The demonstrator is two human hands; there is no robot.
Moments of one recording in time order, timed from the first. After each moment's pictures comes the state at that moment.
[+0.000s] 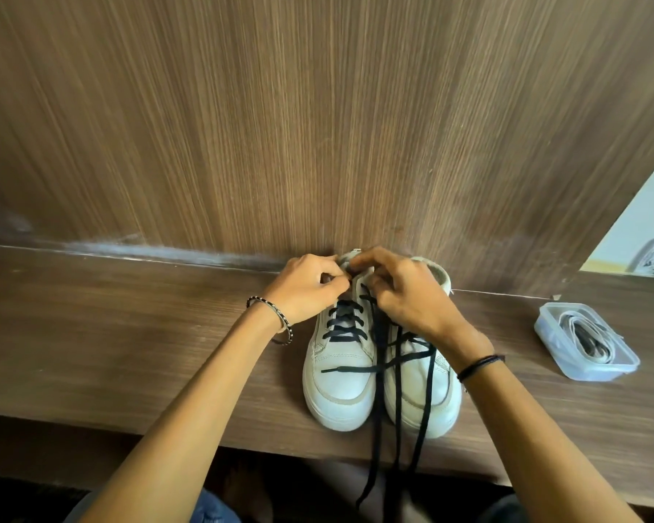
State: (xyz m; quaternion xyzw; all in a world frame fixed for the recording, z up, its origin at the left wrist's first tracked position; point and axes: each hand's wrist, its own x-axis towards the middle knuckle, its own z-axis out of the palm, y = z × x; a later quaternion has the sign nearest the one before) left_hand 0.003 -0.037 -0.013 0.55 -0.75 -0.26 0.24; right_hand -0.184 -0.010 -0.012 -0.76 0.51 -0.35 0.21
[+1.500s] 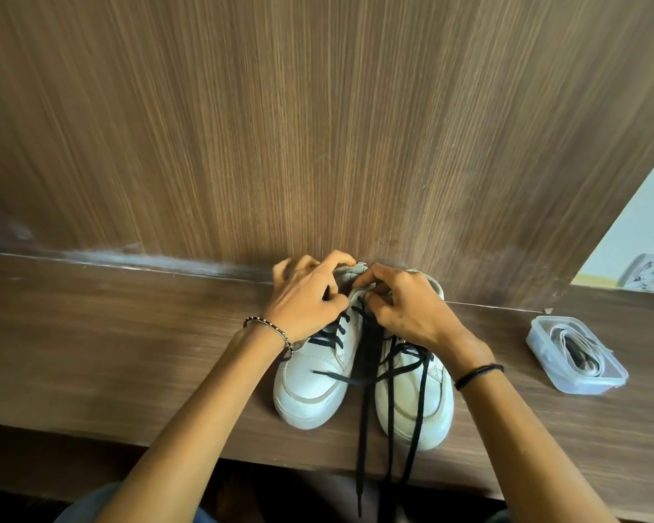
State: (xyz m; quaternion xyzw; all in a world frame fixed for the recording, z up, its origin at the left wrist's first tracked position) left_hand -0.005 -0.027 -0.012 0.51 -0.80 -0.14 0.27; right_hand -0.194 -0.012 -0.009 -0.77 0.53 -0.30 0.18
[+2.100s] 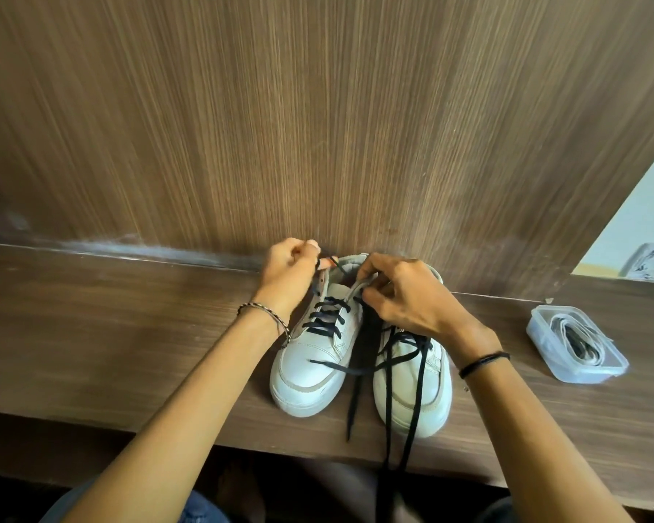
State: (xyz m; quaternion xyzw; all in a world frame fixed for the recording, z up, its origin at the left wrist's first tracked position) left_hand -0.011 -0.036 -0.009 0.56 -0.50 -0.40 0.53; right_hand -0.198 -0.014 -0.008 -0.81 0.48 -0.29 0.15
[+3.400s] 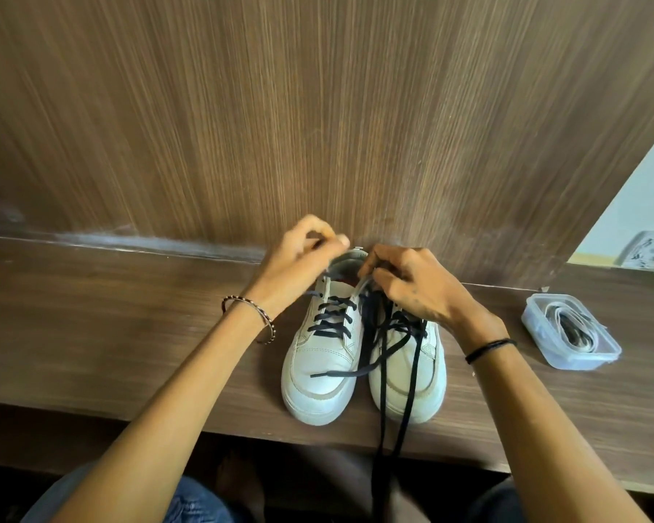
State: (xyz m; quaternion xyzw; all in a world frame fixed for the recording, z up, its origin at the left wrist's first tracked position) left_hand -0.002 -0.021 0.000 0.48 -0.66 -0.41 0.41; right_hand -0.210 -0.006 -0.001 -0.78 0.50 -0.28 0.23
